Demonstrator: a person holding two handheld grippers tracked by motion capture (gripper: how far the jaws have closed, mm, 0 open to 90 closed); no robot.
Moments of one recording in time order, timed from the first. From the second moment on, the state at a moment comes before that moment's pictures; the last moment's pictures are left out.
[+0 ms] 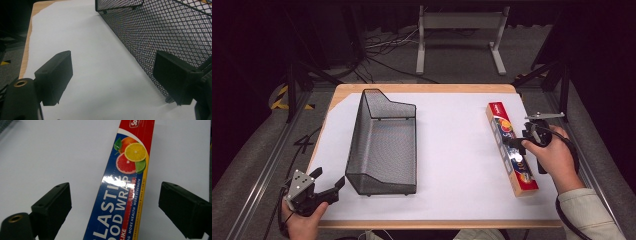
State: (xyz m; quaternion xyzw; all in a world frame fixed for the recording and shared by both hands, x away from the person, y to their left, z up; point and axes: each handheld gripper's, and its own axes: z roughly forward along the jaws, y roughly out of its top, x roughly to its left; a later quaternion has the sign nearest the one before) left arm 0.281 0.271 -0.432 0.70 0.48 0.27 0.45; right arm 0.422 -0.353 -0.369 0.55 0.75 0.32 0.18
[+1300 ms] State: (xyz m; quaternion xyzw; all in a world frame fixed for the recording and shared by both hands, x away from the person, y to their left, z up) left arm 0.281 0.272 -0.433 0.70 0.48 0.27 0.45; right arm 0.439 -0.328 -0.400 0.66 0.73 0.15 0.13
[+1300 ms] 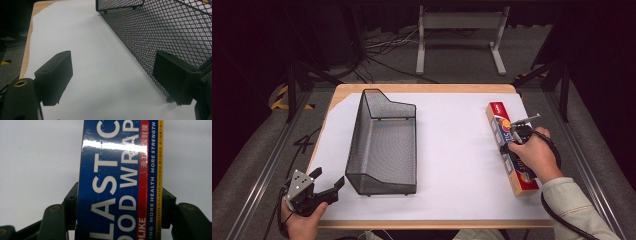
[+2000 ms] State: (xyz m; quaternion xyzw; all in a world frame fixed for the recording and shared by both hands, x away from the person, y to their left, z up) left arm 0.281 0.272 -0.432 0.70 0.48 0.27 0.45; right arm 0.419 -0.300 -0.353 0.62 0.74 0.21 0.14
